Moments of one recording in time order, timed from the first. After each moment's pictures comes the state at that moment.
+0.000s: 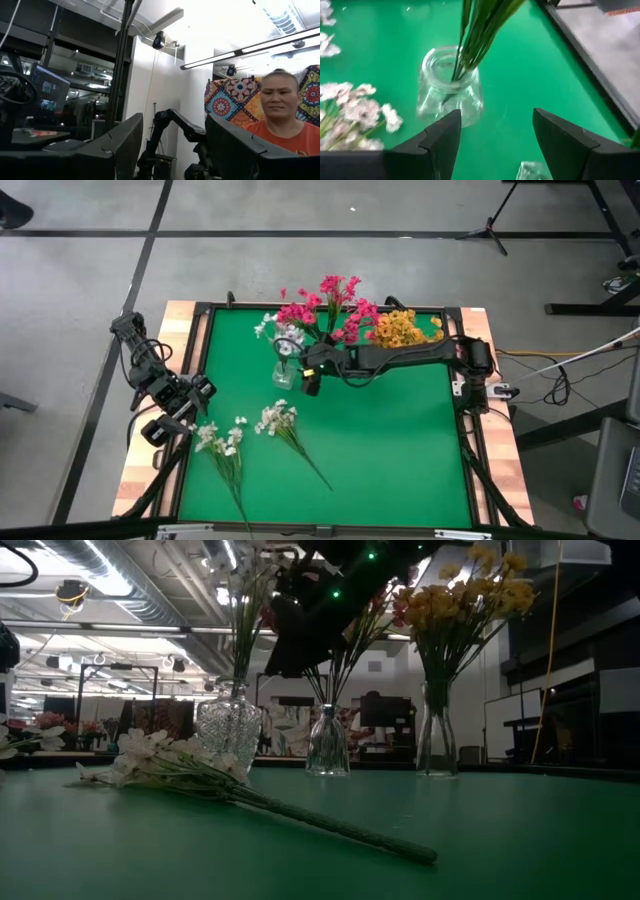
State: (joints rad) left arm -0.88 0.26 0.10 0.72 -0.28 0.03; right arm -0.05 1.95 1.52 -0.29 0.30 0.05
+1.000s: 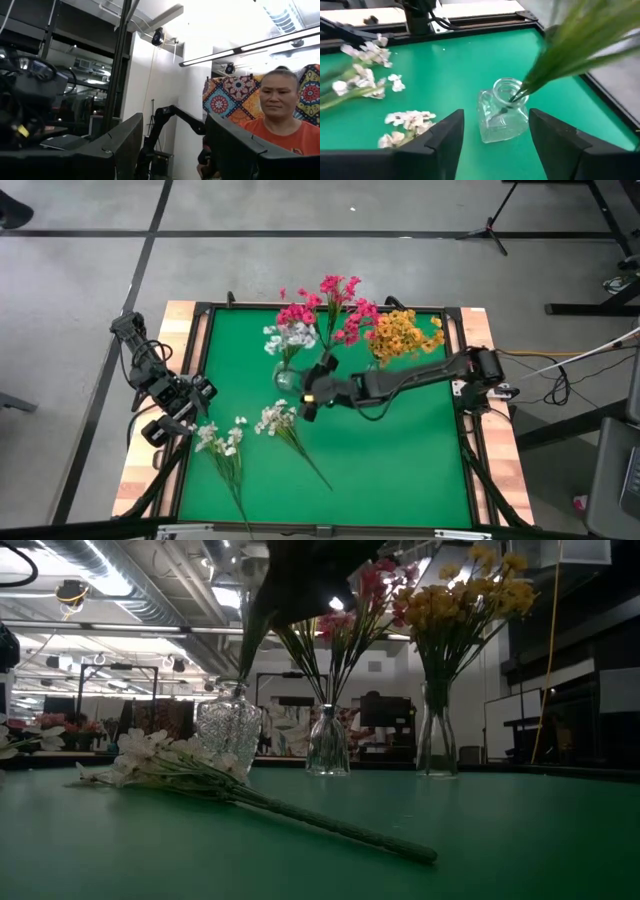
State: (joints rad) left arm -0.88 0.26 0.10 0.70 -0.27 0.01; right arm 0.14 1.89 1.52 -0.24 0.50 0.20
